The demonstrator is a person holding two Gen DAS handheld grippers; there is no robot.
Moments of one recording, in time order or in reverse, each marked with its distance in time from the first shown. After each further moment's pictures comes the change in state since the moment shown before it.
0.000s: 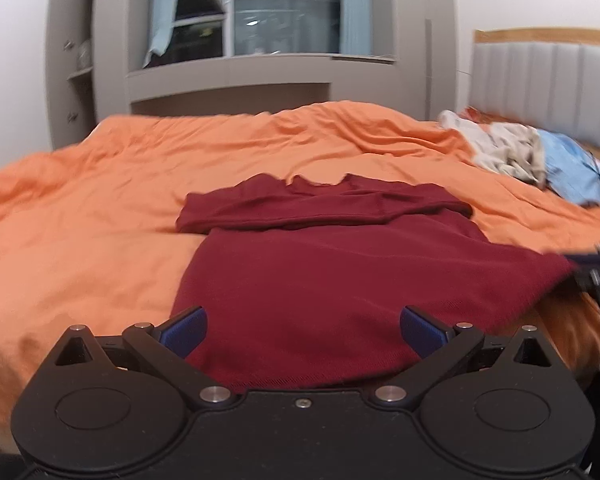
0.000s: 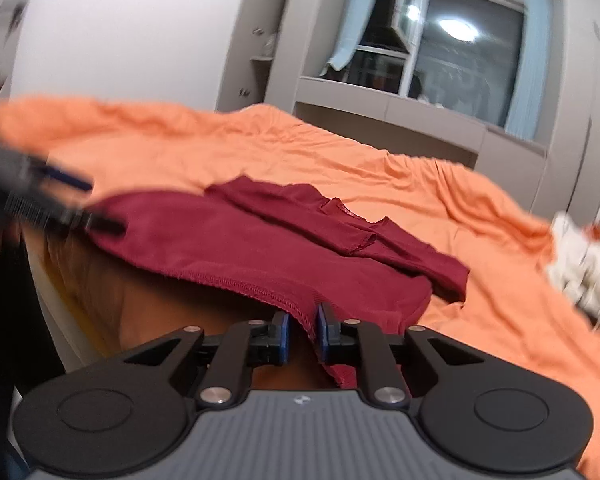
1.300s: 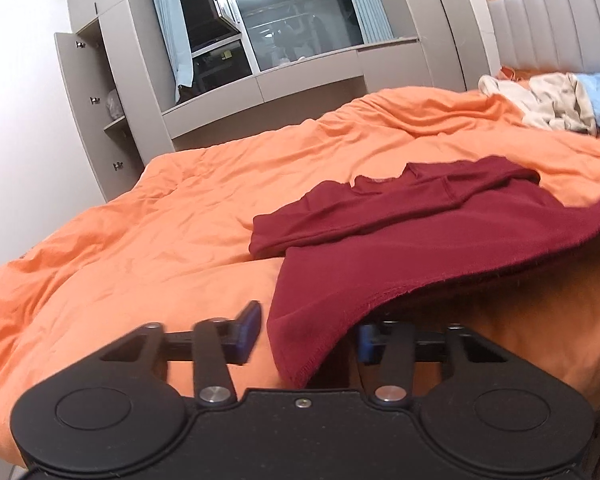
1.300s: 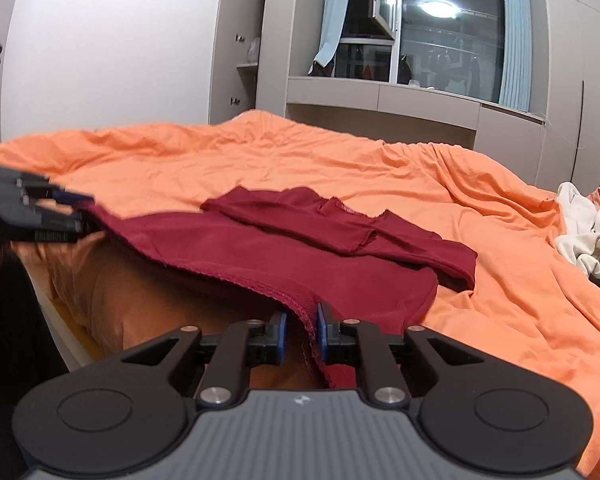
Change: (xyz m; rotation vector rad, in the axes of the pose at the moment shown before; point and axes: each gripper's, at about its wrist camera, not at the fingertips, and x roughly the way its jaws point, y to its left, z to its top) left arm 0.007 0.018 0.016 0.168 0.009 0.231; right arm 0.006 -0.012 0.007 0.068 0.019 0.016
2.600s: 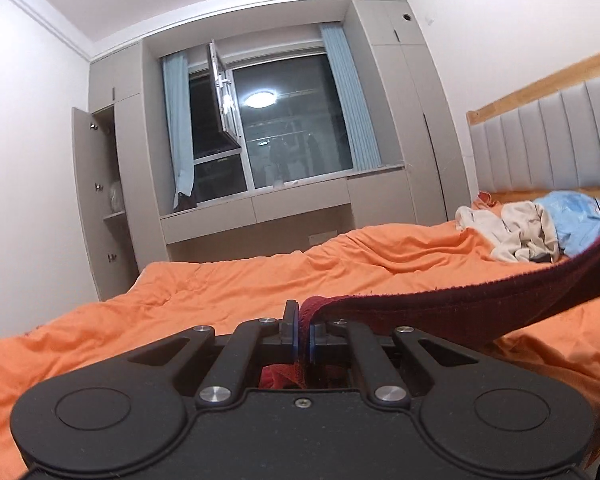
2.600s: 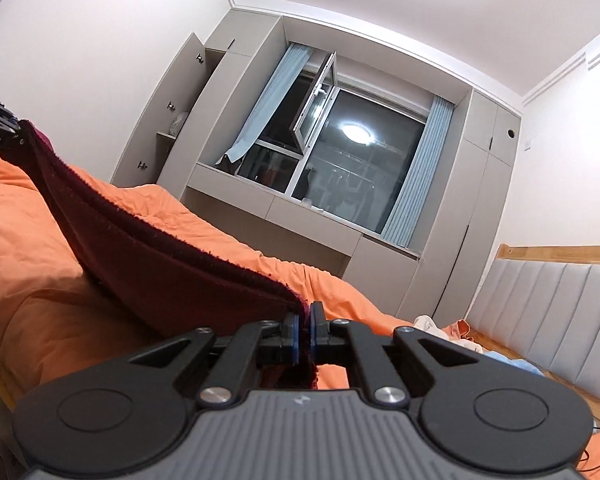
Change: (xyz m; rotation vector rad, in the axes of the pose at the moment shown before) left arm -0.117 0.011 0.048 -0.051 -0.367 -0.052; right arm -0.097 0.039 0.009 -0.204 -0.340 -0.438
